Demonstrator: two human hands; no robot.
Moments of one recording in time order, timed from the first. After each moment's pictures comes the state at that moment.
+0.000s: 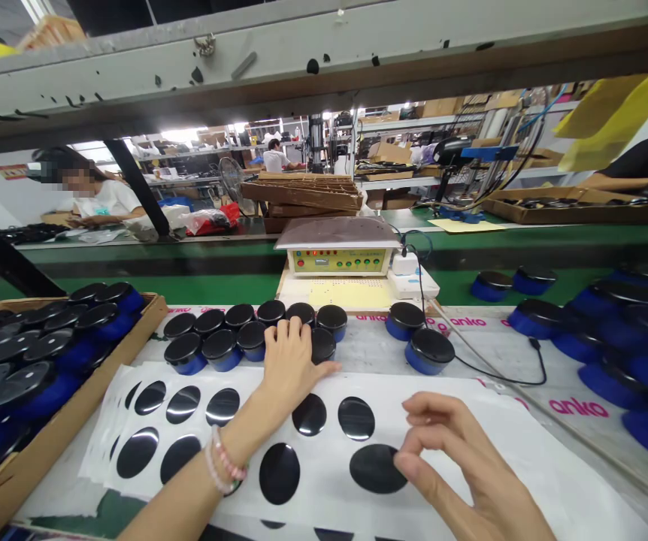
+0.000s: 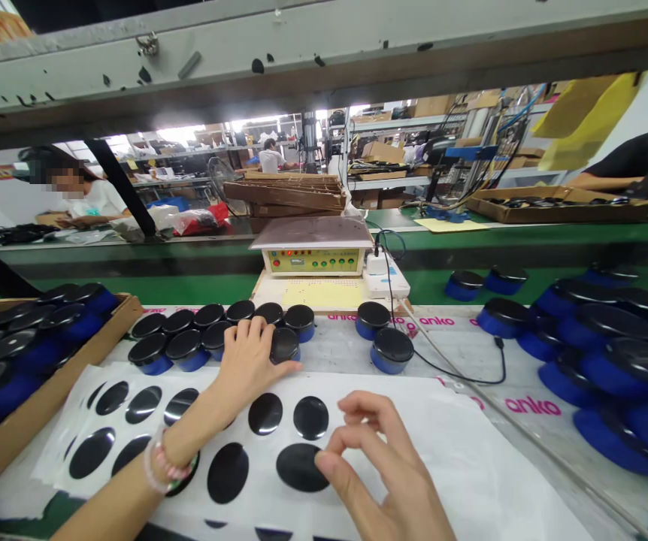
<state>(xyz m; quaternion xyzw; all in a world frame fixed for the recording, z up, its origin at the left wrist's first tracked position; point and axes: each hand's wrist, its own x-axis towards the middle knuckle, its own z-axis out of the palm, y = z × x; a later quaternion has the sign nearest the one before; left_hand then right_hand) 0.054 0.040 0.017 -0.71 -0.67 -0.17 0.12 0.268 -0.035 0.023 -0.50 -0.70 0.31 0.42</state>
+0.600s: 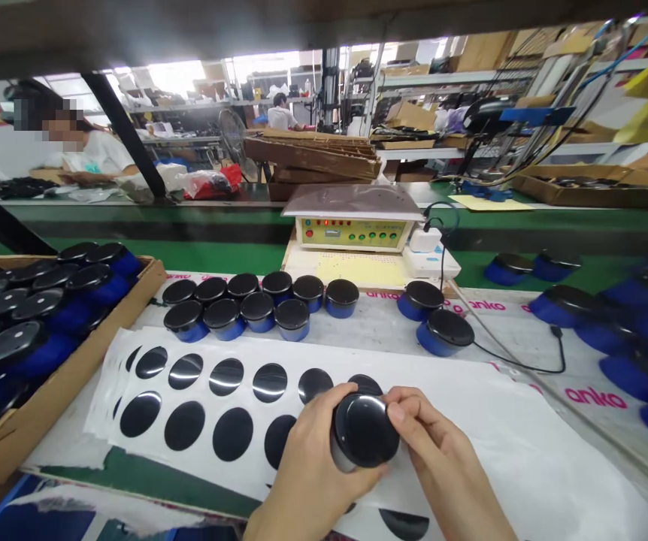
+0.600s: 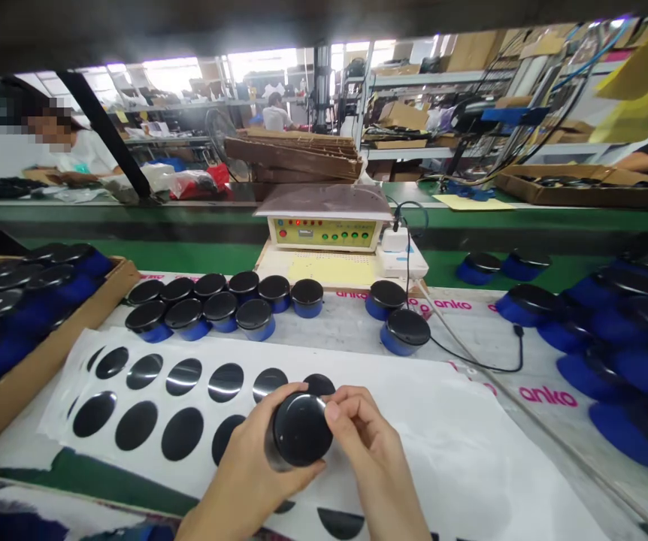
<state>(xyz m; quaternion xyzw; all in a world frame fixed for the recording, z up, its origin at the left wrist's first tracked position) 0.090 -0.062 -0.033 -0.58 -0.64 -0.40 -0.32 0.239 -0.026 -0.025 -0.47 -0.49 0.59 0.43</state>
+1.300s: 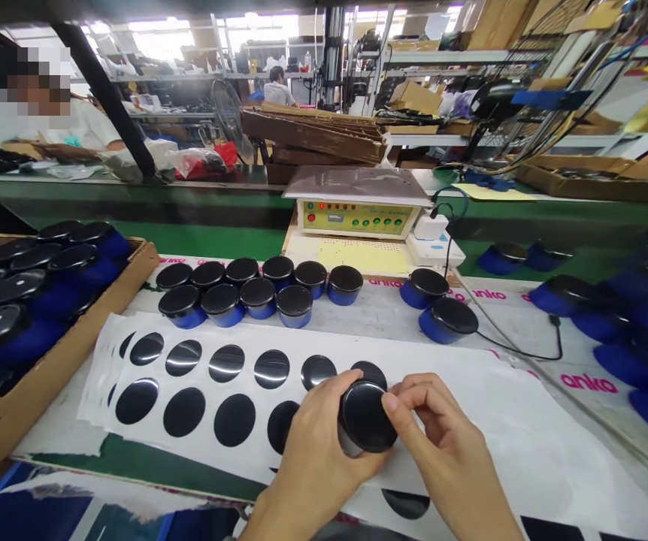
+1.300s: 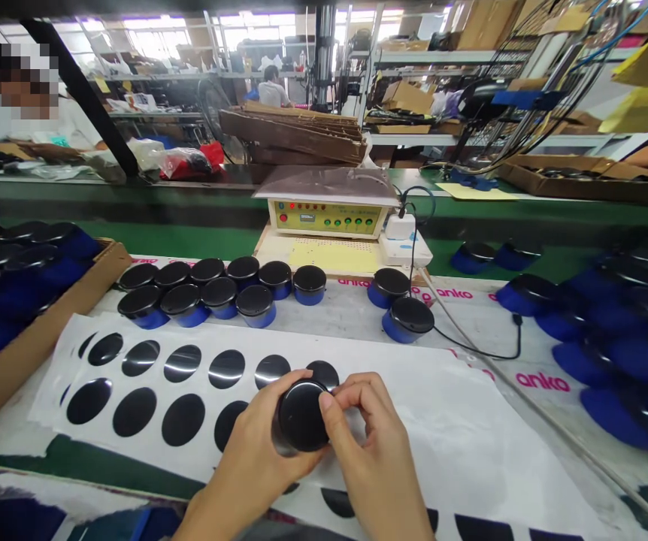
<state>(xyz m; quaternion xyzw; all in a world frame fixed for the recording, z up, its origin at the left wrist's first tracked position) 0.088 -0.063 -0.034 -0.62 -0.62 -0.39 -0.27 0.232 -0.030 -0.016 -0.51 -0.65 0.38 0.42</state>
